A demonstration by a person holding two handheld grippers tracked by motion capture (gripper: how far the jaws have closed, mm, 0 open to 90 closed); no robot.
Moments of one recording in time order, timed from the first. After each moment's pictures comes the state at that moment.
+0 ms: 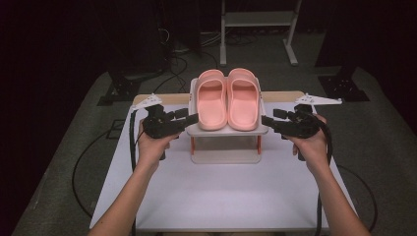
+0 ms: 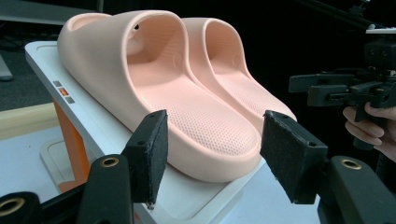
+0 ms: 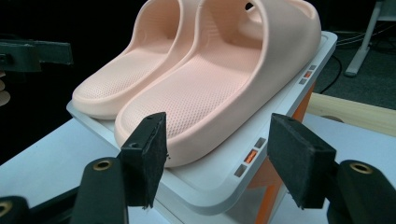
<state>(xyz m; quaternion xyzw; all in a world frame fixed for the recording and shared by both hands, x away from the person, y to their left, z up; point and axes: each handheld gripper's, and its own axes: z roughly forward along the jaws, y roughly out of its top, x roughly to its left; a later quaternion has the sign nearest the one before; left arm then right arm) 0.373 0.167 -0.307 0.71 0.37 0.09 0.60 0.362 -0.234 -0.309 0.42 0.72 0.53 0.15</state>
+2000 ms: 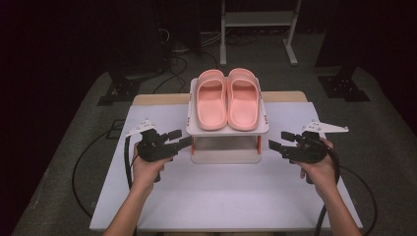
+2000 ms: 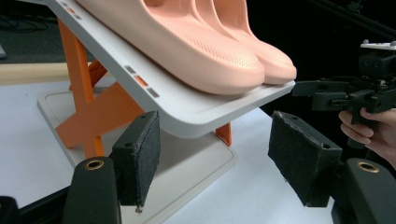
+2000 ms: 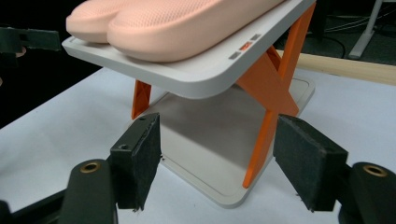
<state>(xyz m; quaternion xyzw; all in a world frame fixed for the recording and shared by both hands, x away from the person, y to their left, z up) 0.338 0.188 -0.358 0.70 0.38 0.06 0.60 0.324 -0.258 -0.363 0.42 0.73 0.52 0.14</state>
